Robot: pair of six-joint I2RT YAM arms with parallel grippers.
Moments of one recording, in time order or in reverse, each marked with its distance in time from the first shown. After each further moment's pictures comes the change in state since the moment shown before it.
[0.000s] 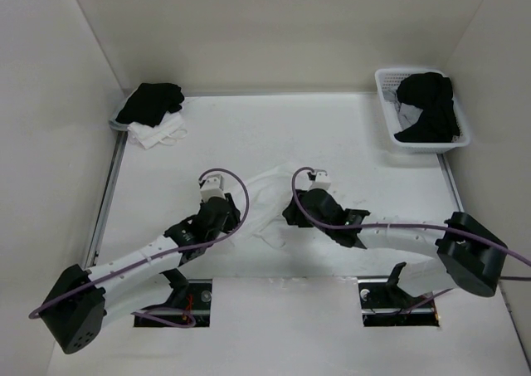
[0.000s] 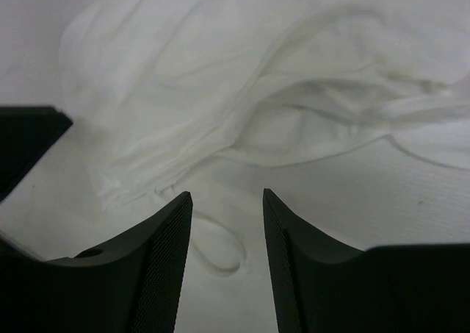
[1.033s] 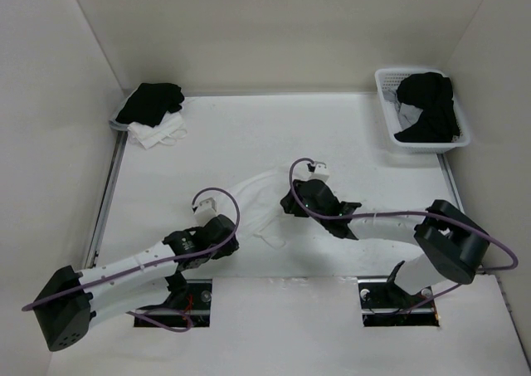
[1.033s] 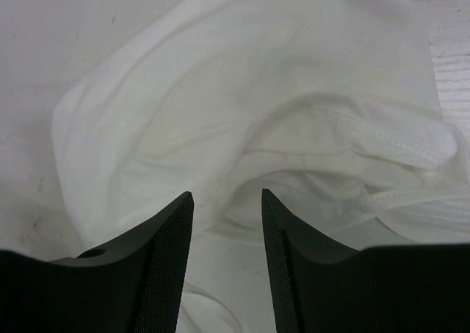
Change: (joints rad) left arm -0.166 -0.077 -0.017 -0.418 0.060 -0.464; right arm -0.106 0.160 0.053 0.150 -0.007 -0.007
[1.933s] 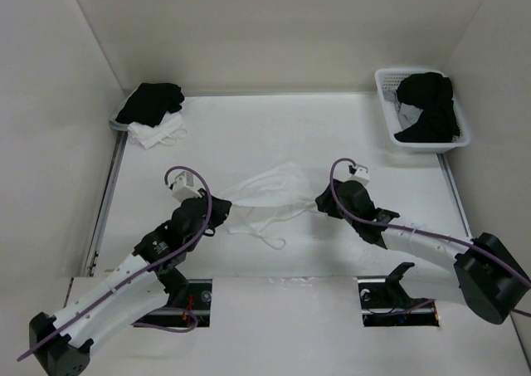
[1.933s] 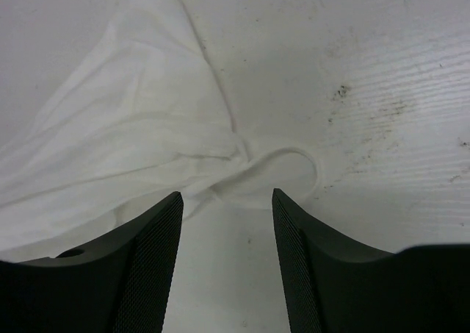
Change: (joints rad) left arm 0.163 -0.267 0.103 0.142 -0.054 0.126; right arm -0.210 -0.348 -0.216 -0.134 0.003 -0.019
